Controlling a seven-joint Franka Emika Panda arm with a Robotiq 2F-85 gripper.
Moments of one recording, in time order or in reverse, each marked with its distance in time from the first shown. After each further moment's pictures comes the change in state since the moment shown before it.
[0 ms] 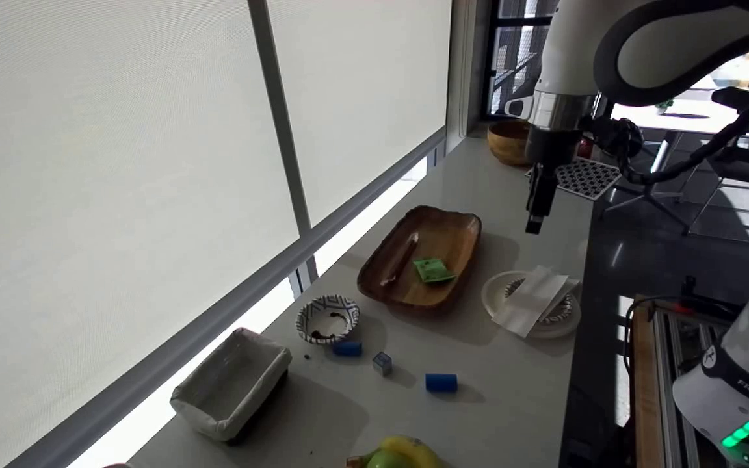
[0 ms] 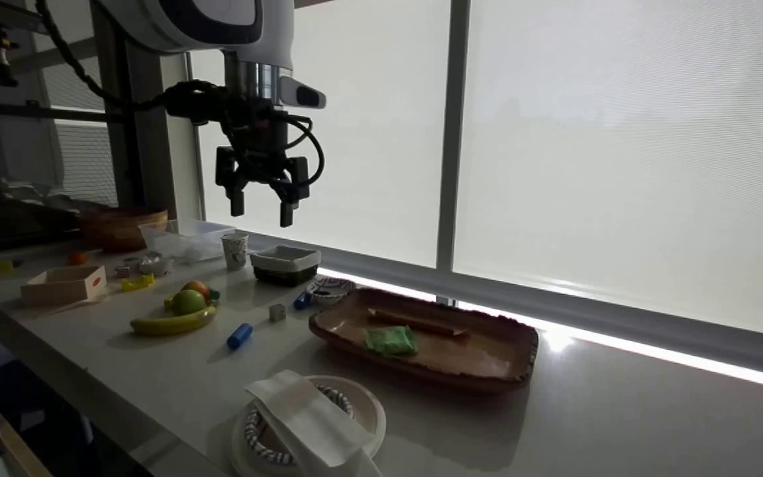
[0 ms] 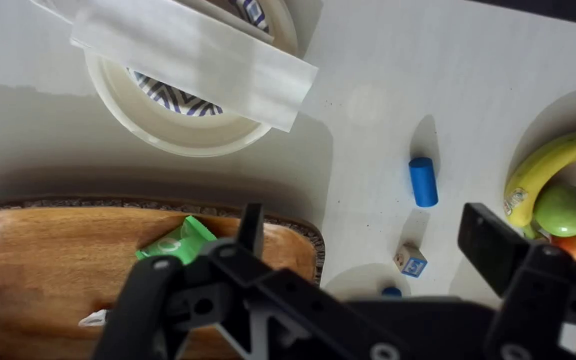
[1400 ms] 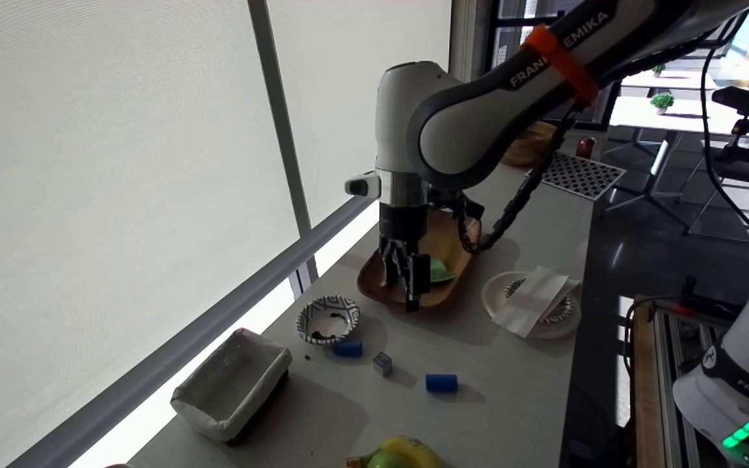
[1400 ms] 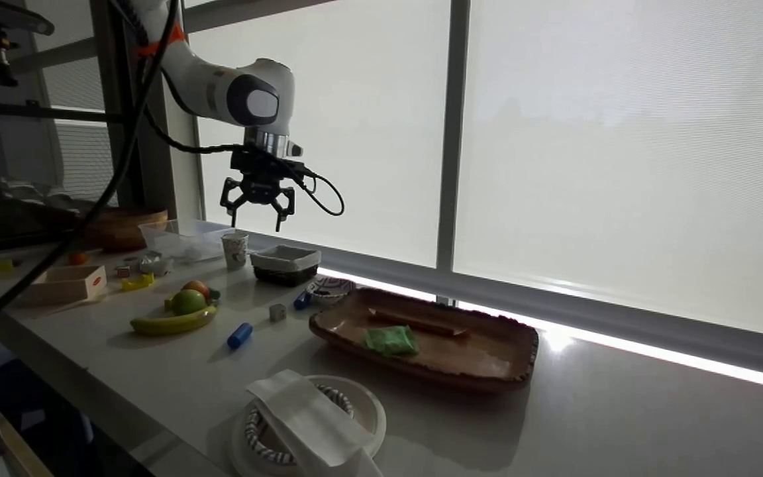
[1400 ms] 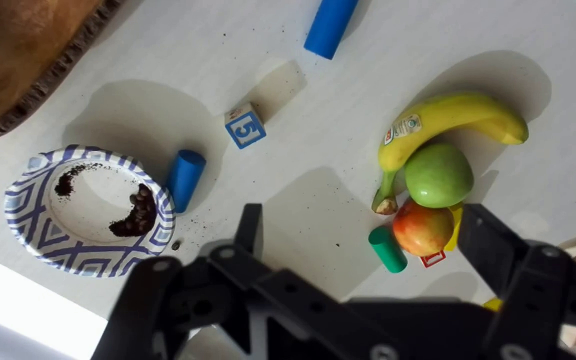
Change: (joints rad) arm 0.200 0.677 0.198 0.468 0.247 0.181 -0.484
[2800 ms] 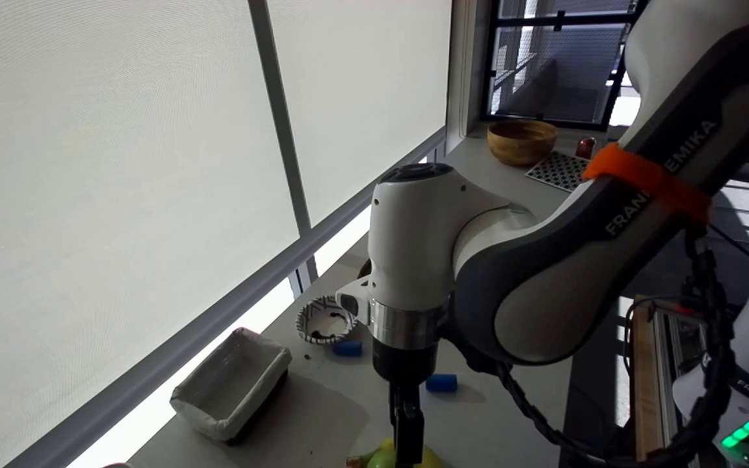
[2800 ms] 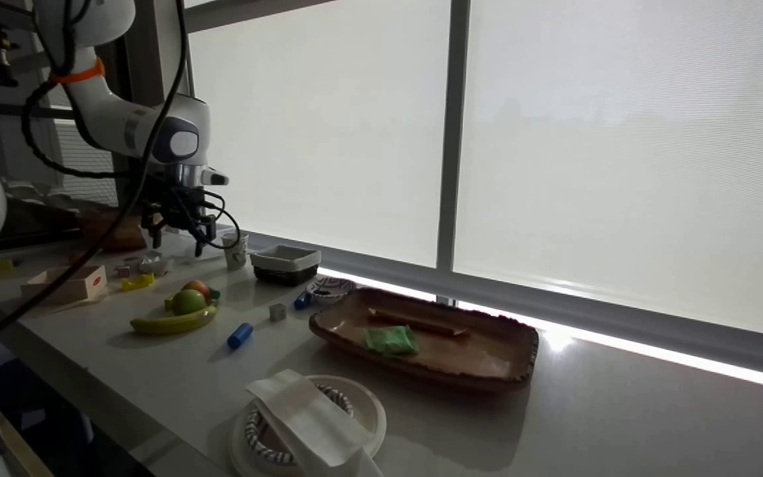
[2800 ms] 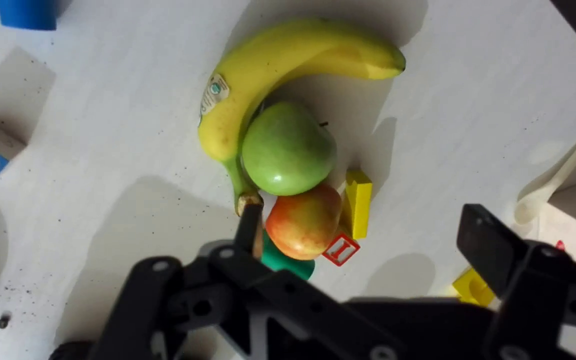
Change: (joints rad) arm 0.088 0.098 0.276 -0.098 0.014 0.274 0.583
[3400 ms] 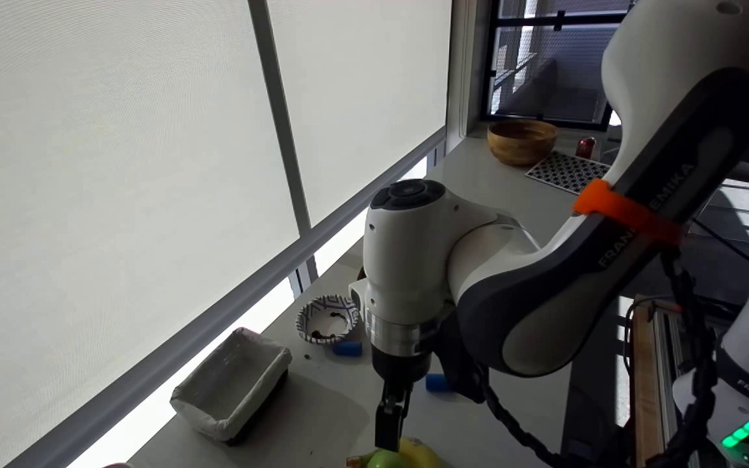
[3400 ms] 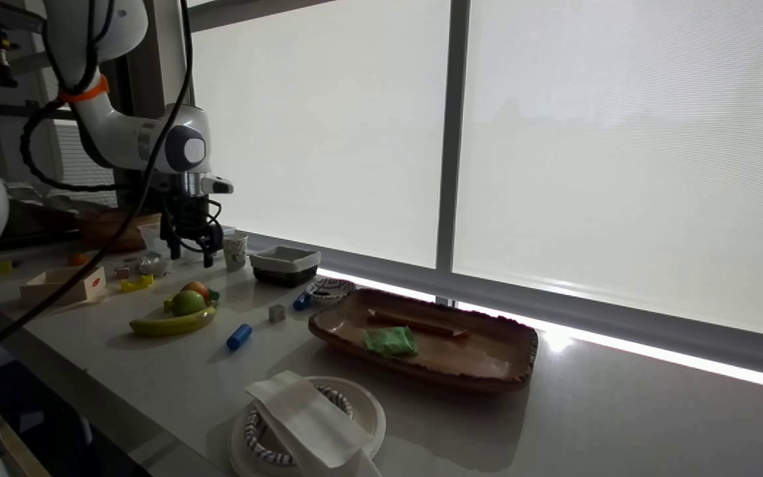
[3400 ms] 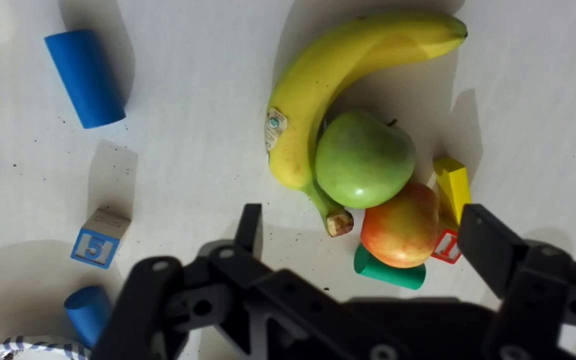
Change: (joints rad) arm 0.018 0.050 -0.049 0.012 -0.225 0.012 0.478
